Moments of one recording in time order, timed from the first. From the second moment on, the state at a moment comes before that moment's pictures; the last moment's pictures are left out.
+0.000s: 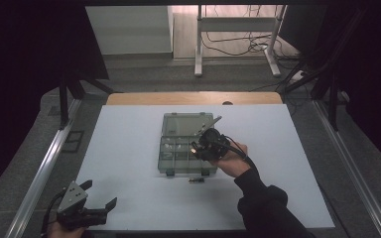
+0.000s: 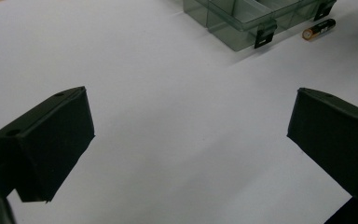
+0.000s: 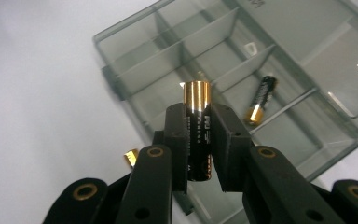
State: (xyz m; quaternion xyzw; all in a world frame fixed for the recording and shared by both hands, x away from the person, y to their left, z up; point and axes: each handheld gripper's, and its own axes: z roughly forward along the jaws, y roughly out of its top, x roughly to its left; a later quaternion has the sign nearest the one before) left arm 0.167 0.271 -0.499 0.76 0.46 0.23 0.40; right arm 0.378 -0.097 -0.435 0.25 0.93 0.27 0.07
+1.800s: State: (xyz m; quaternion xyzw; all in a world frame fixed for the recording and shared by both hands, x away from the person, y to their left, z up) left arm 0.167 0.271 -0.499 0.76 0.46 0.23 0.40; right arm 0.415 -0.085 -0.448 0.26 0.92 0.27 0.08
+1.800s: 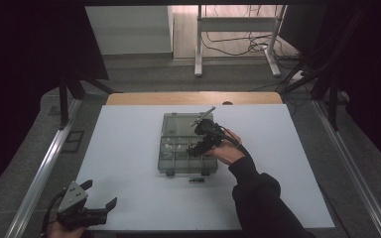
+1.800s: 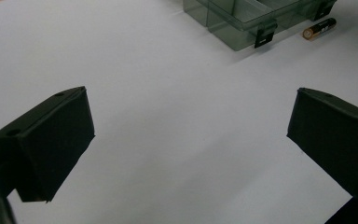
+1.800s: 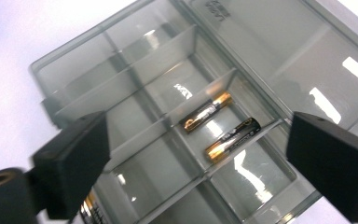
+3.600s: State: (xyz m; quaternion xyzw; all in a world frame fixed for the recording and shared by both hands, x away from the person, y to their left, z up) left arm 0.166 0.268 -0.498 0.76 0.45 0.24 0.40; right arm 0.331 -0.095 -0.481 0.18 0.96 0.22 0.04
